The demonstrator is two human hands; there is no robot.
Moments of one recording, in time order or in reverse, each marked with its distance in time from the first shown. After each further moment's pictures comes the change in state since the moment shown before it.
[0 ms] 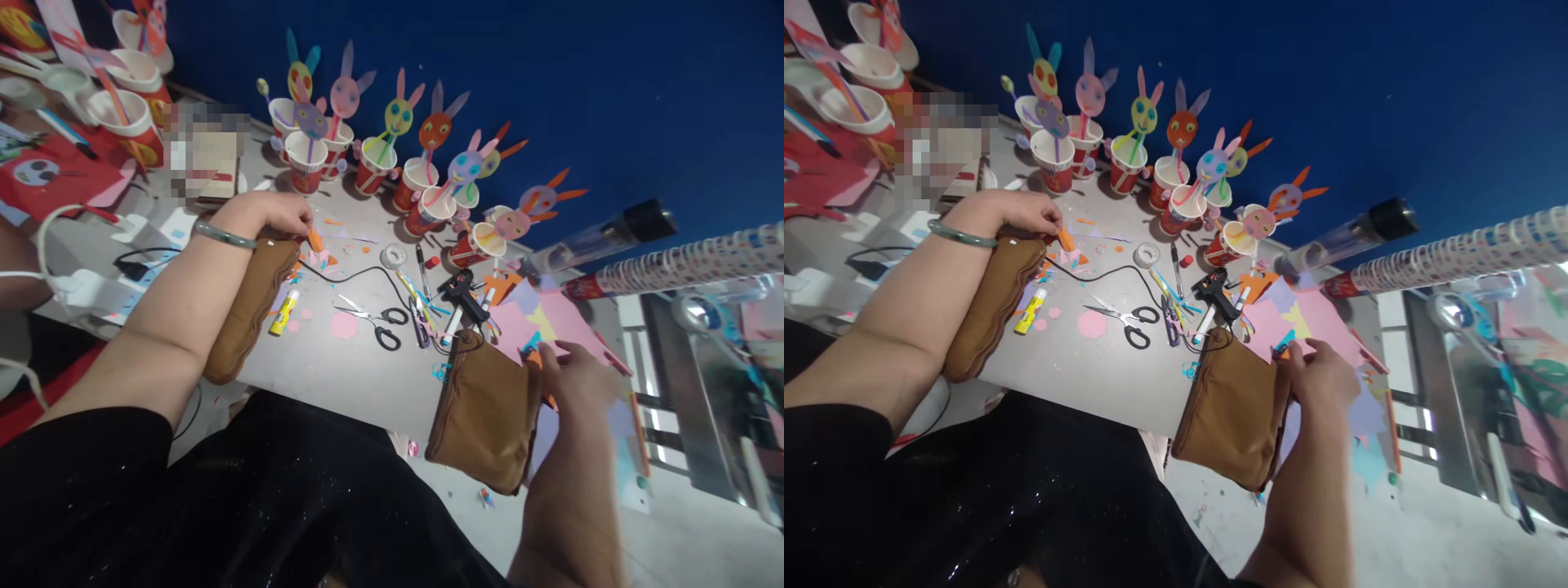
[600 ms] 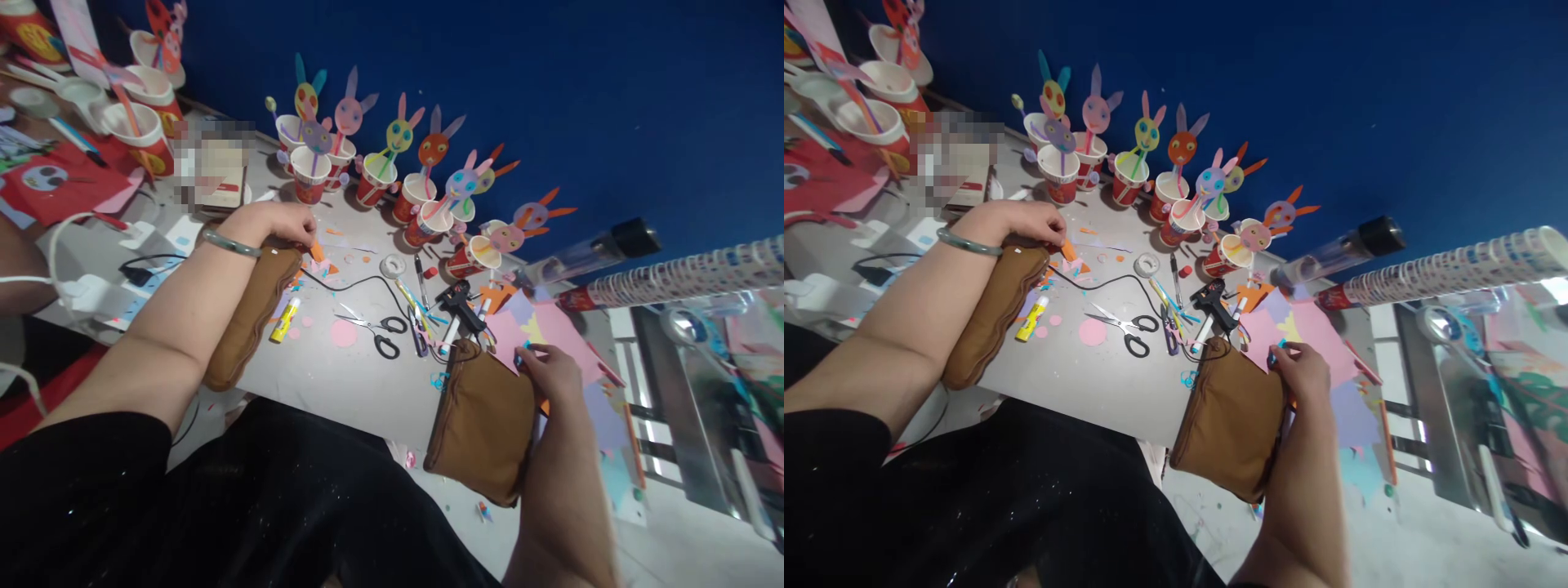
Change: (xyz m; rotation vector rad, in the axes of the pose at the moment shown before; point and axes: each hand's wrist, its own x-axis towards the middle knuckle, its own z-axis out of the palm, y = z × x) left_hand -0.005 0.009 -0.003 -0.053 -0.014 -0.064; right_hand 0.048 0.012 0.034 0.200 -0.119 0.042
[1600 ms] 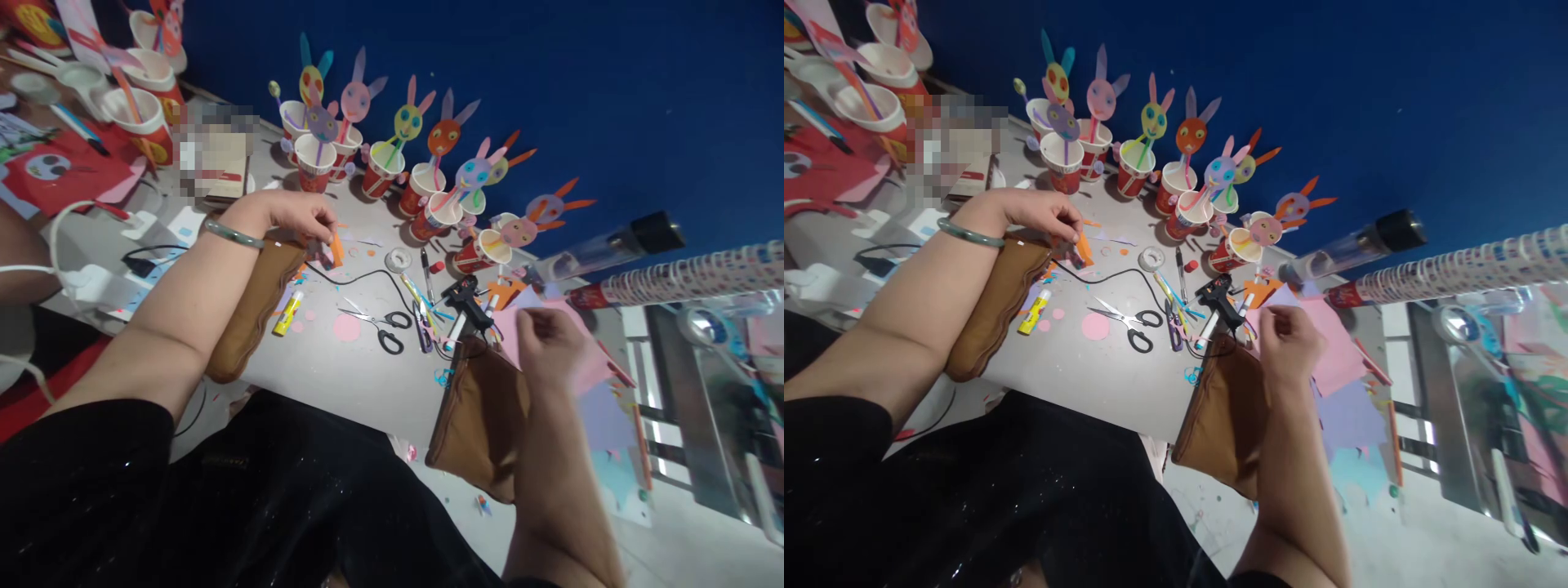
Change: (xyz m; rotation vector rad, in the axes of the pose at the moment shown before) left_hand -0.011 0.013 0.001 -0.380 -0.071 0.231; right_hand -0.073 -0.090 -0.014 0.415 0.312 -0.374
